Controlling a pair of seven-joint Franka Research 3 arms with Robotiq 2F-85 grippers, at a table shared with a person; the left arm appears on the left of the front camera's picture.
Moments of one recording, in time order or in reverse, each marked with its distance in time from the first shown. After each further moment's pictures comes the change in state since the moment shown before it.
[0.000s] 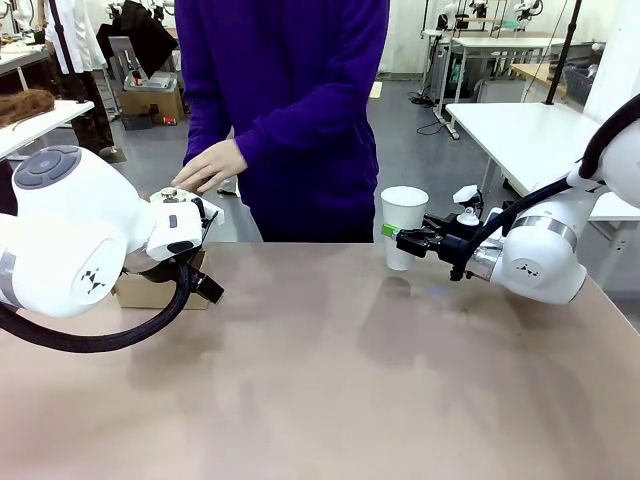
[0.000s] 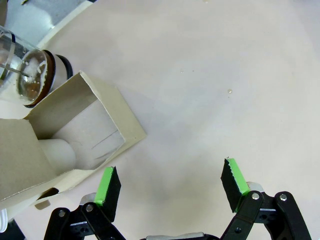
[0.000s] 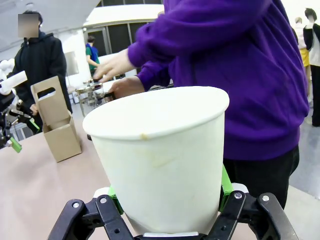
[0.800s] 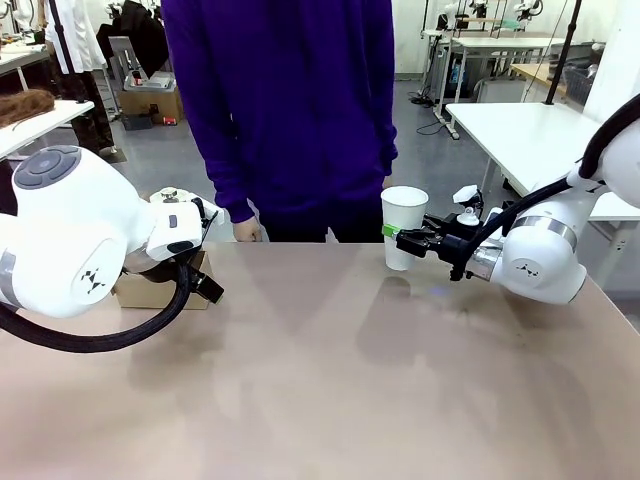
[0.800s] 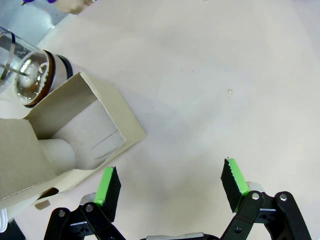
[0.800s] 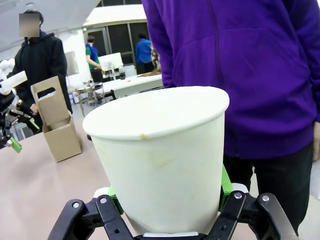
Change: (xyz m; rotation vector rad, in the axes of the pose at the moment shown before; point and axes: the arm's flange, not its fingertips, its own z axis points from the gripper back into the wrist) left arm 0.000 0.000 0.000 0.000 0.000 0.000; right arm 0.000 0.000 0.000 0.000 0.000 0.000
